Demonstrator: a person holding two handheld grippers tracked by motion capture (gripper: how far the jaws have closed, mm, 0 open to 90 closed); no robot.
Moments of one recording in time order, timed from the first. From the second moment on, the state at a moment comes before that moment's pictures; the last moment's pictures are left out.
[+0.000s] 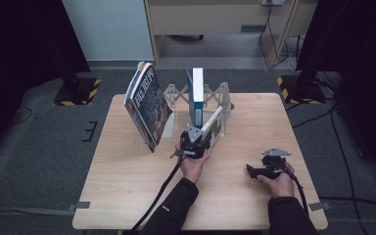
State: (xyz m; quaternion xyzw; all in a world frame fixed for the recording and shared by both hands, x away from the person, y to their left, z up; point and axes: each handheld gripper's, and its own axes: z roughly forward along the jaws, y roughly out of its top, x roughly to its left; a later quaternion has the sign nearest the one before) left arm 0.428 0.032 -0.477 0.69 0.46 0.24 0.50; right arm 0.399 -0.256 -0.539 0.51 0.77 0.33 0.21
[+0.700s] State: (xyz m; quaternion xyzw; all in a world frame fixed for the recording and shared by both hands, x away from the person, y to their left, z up) left arm 0.429 0.025 -0.483 0.70 0.45 0.24 0.50; right arm 0.399 -0.256 -0.539 0.51 0.77 0.33 0.21
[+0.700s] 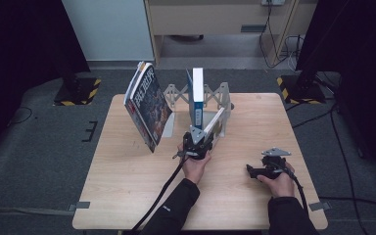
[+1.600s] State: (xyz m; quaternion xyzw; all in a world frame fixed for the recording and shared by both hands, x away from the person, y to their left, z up) left arm 0.403 0.042 -0.489 0.71 0.43 0.21 0.52; right arm 0.399 -0.256 -0.539 0.51 0.77 0.32 0.21
